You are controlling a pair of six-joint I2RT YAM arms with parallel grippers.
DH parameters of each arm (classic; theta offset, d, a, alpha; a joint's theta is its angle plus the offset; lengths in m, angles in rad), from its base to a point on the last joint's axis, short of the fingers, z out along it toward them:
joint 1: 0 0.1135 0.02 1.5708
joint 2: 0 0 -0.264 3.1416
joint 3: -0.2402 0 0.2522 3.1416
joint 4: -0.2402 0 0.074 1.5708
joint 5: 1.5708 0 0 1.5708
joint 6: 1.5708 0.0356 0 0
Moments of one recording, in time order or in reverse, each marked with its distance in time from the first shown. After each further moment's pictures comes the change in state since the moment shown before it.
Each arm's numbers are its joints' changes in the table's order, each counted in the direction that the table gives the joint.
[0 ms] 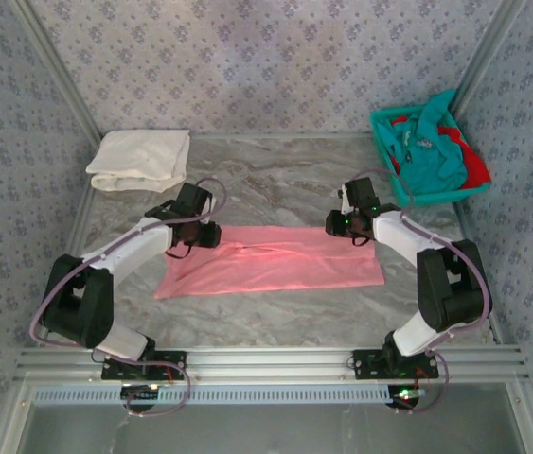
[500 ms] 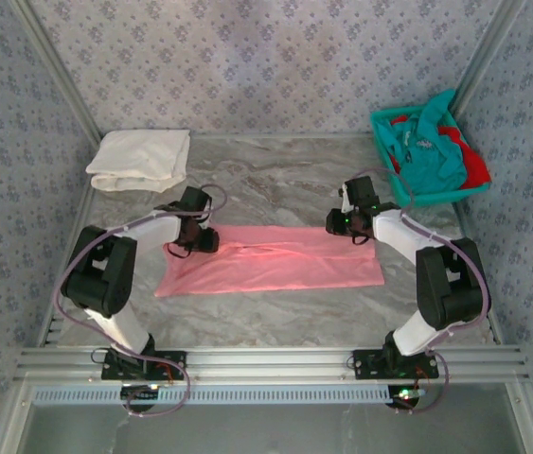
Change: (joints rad) left arm 0.060 -0.205 -0.013 0.045 0.034 0.006; right arm -0.006 -0.010 -0.011 -0.001 0.004 0.003
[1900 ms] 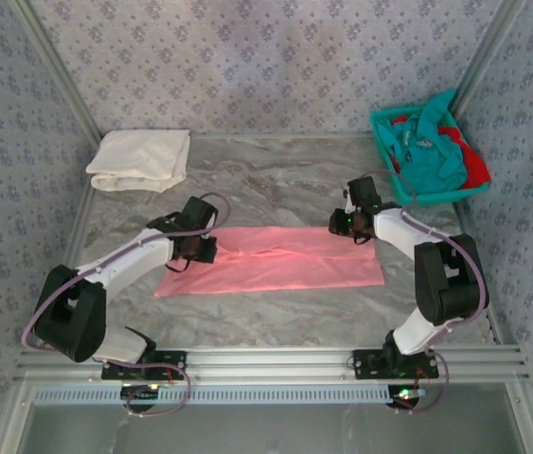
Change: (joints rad) left arm -0.151 0.278 0.082 -0.133 -0.143 -0.032; right arm -0.027 -0.029 0.000 -0.004 0.009 0.041
